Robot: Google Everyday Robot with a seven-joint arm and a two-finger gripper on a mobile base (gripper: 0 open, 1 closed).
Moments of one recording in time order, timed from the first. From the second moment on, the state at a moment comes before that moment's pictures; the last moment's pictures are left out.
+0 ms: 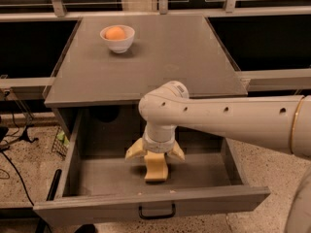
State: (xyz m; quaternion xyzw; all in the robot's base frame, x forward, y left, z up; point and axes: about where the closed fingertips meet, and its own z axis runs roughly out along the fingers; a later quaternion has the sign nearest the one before) arm 0.523 -0.008 0.621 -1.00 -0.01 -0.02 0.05
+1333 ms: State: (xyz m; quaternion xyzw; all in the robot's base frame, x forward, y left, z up) arm 0.532 -0.010 0.588 -1.00 -0.02 -0.04 0.05
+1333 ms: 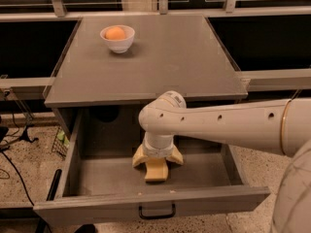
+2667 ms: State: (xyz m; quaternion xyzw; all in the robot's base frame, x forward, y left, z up) arm 0.532 -0.010 0.608 -1.00 -0.02 -0.04 0.05
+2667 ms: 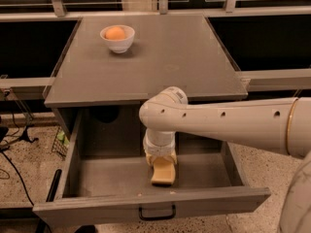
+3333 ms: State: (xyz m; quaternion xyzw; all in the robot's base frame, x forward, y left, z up) arm 0.529 -0.021 0.648 -1.00 0.01 -0.02 0.06
